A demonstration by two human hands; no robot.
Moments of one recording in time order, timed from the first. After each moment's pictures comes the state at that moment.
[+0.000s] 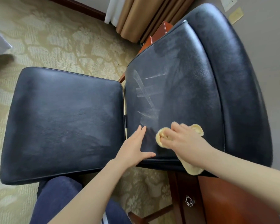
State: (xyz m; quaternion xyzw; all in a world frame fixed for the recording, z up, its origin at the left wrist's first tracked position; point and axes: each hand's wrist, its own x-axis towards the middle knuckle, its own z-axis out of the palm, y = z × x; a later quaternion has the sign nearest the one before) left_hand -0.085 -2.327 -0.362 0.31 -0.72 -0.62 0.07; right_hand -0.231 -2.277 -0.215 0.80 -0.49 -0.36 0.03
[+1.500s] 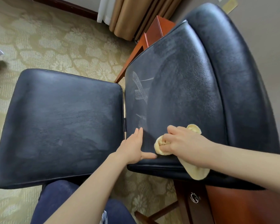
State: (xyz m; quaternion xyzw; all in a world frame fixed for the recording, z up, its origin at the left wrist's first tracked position) left_hand -0.089 -2.345 -0.355 0.28 -0.76 -0.58 -0.09; right_hand -0.217 -2.284 -0.218 0.75 -0.49 -0.41 -0.14
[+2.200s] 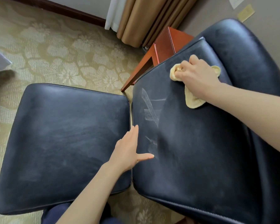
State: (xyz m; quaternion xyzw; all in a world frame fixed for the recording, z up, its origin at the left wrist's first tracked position) left_hand -0.091 -2.419 -0.370 0.33 -0.75 -0.58 0.02; right_hand -0.322 -2.491 -0.211 0.67 -0.64 -0.35 0.14
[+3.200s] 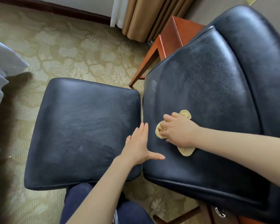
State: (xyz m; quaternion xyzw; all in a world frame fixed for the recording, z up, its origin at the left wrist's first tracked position) left_hand -0.071 -2.394 -0.364 0.32 -0.77 -0.55 -0.06; right_hand -0.234 -2.369 -0.291 0.77 -0.45 -0.46 -0.06
